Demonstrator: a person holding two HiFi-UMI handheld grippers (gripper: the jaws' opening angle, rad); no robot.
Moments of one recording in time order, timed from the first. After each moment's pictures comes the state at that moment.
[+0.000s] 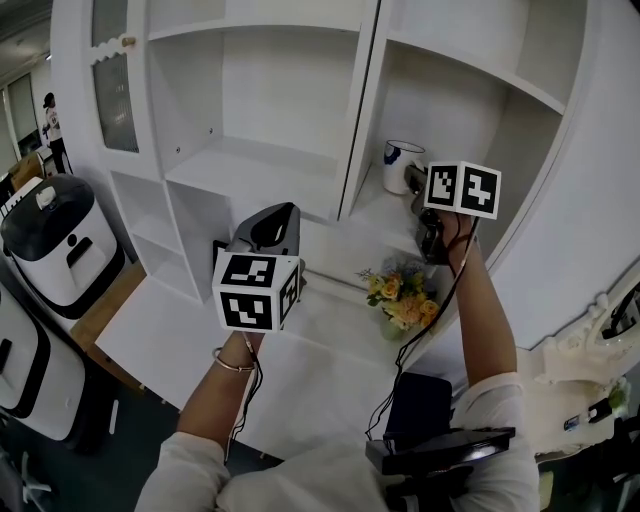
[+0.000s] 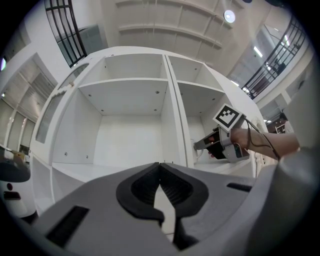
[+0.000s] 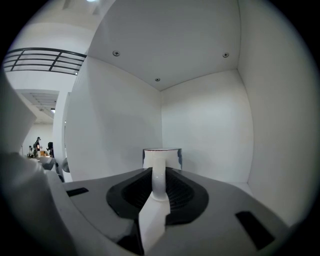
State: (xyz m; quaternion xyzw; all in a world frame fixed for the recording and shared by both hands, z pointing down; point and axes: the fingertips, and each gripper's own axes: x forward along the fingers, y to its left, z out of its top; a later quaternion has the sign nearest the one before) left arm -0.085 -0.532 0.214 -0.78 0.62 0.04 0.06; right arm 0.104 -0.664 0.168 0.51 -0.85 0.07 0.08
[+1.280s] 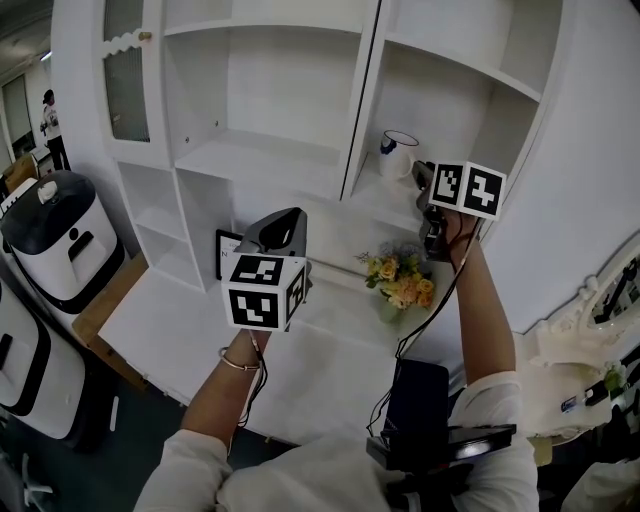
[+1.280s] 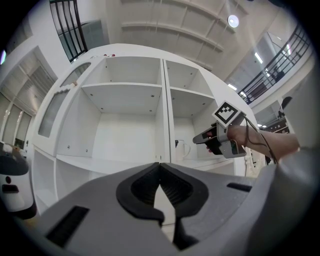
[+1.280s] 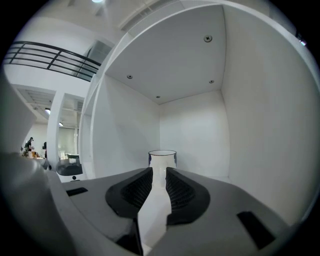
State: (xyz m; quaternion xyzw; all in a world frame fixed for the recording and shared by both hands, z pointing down) left arm -0.075 -0.481 0.229 -0.80 0.59 0.05 0.04; right arm 0.123 -0.606 0.157 0.55 -0.83 0.05 0.05
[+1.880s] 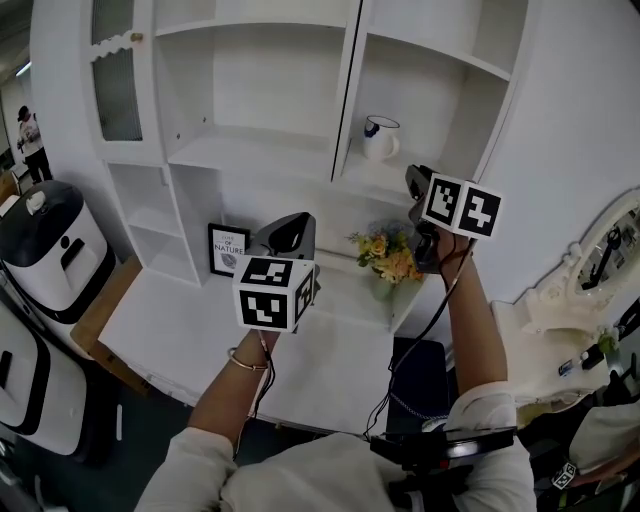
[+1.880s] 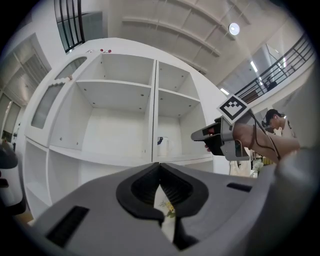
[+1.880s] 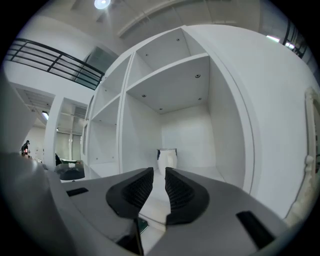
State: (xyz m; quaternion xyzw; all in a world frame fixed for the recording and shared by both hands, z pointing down) left arm -0.051 -0.441 0.246 -0.84 0.54 0.04 0.02; right arm 0.127 -0.520 0.167 0.57 -0.82 0.04 0.01
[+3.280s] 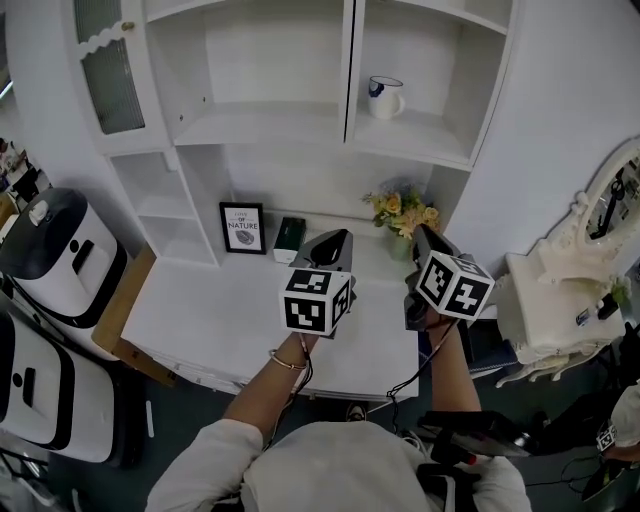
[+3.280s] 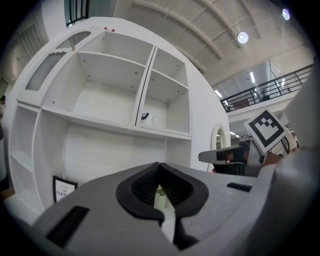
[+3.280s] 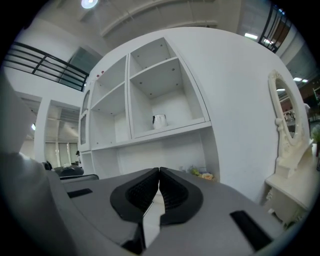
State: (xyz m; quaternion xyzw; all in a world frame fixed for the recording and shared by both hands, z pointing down) left arm -0.016 -0.409 0.340 -0.88 0.47 0.02 -0.05; right arm 0.124 -0.413 0.325 0.63 -0.77 0.11 -0.02
